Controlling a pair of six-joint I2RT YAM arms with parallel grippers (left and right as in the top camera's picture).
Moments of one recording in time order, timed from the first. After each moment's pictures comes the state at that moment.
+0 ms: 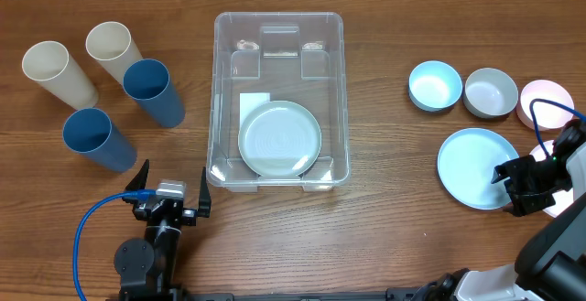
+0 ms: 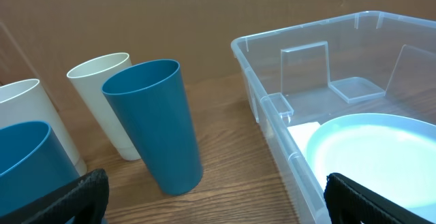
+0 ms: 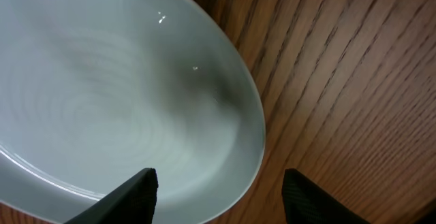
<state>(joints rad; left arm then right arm) 0.08 0.02 0.02 -0.08 0.16 0.19 -0.67 1.68 1.07 -1.05 -0.09 0.62</state>
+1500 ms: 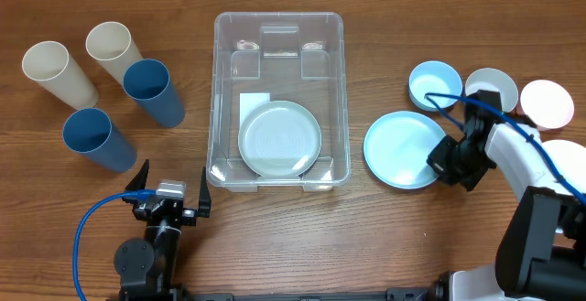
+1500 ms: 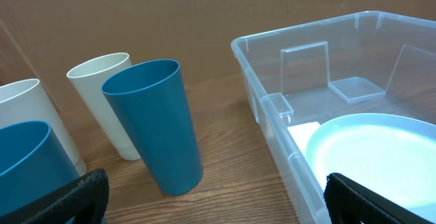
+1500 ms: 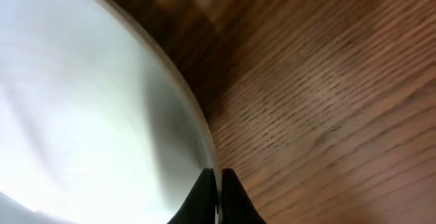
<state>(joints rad) 0.08 0.02 0.02 -0.08 0.16 0.19 -0.18 1.66 1.01 -0.94 -0.09 0.57</state>
